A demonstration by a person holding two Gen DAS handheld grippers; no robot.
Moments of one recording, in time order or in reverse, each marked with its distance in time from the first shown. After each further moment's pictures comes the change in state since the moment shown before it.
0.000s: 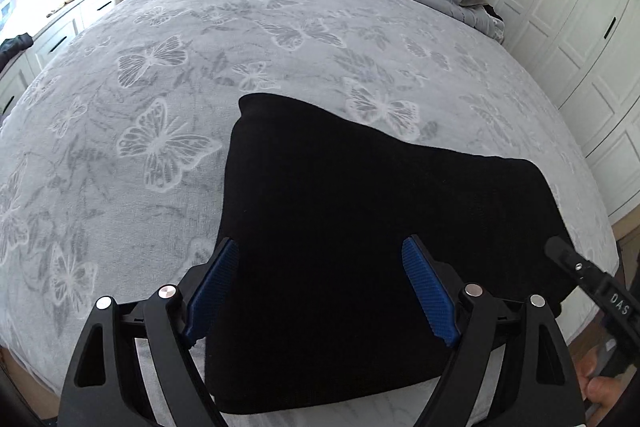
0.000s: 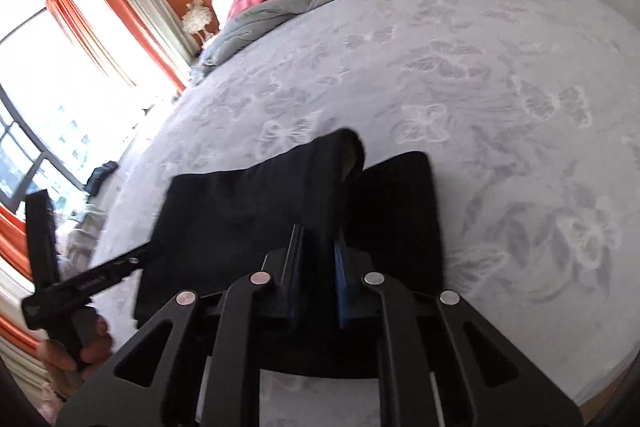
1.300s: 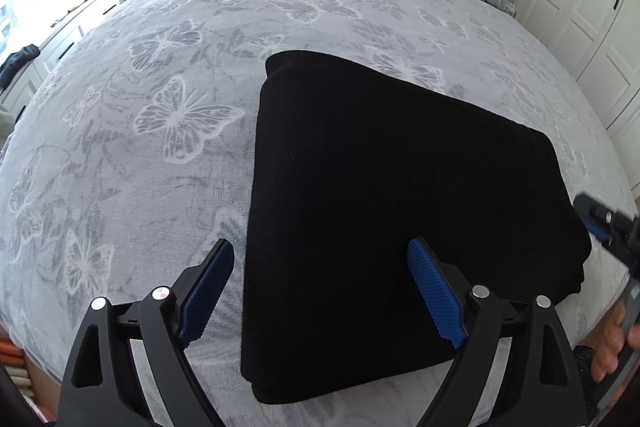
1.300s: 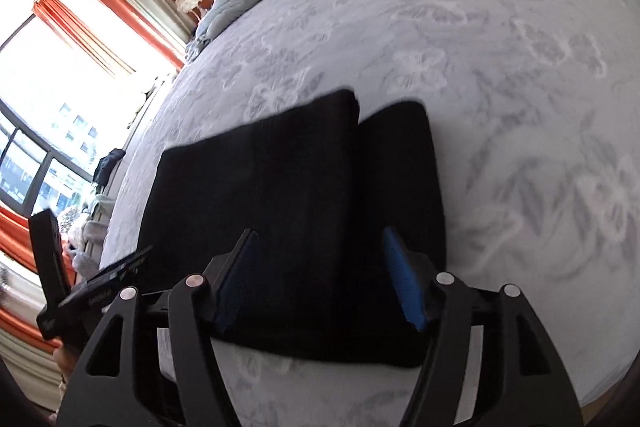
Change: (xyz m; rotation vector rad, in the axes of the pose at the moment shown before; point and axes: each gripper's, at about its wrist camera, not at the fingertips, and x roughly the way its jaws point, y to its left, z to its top) left arm 0.011 0.004 -0.024 0.048 0.050 0.075; right arm 0.018 -0.019 -0.018 0.087 0.148 0.140
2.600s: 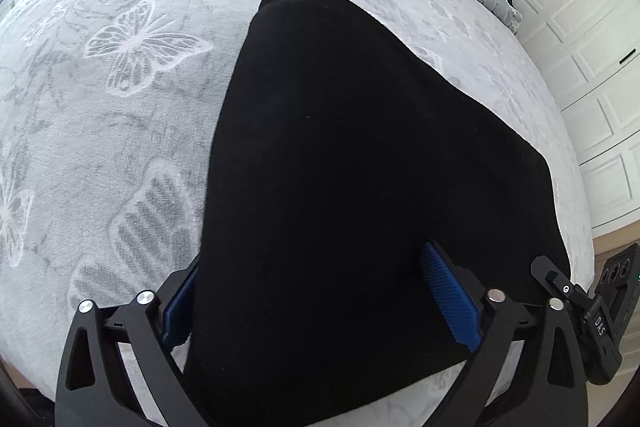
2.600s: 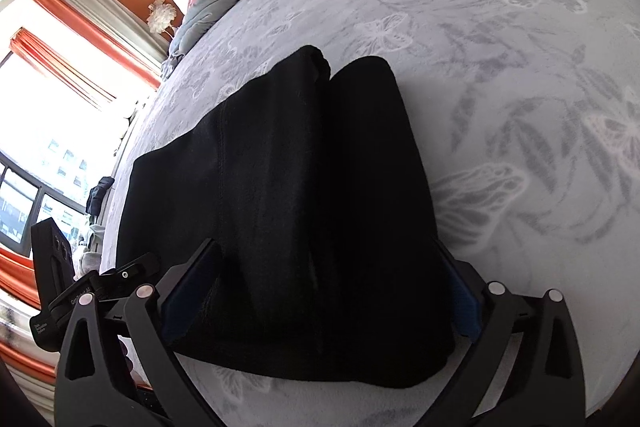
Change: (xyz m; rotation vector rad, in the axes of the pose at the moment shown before) left arm 0.038 -0.009 -0.003 -0.188 0.125 -0.171; right arm 0.025 -0.015 -0.009 0.124 -0.051 -0.047
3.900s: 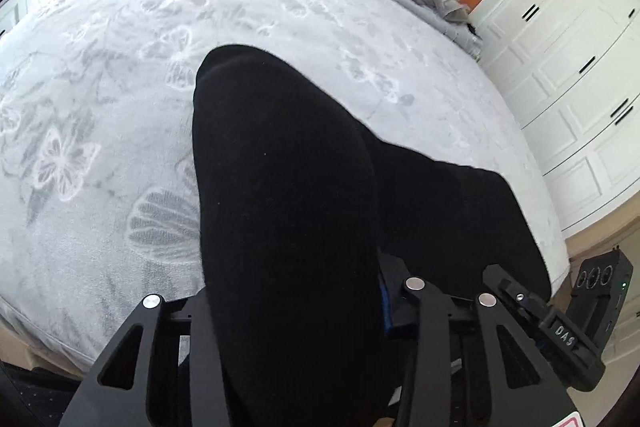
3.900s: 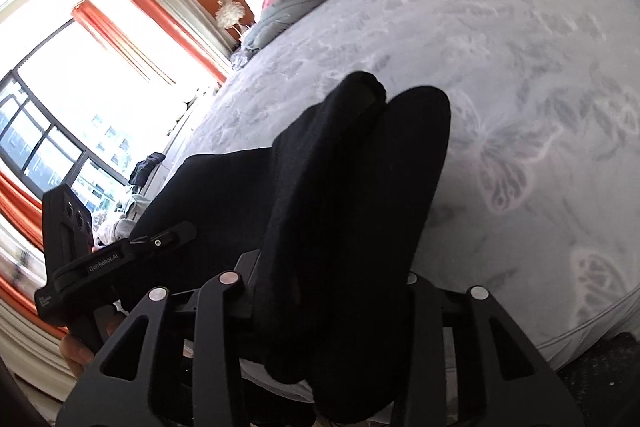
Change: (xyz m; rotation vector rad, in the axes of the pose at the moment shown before) left arm -0.087 0.000 -0.066 0.029 -0.169 -0.143; right arm -0.074 0.075 -0.062 -0.176 -0.086 0.162
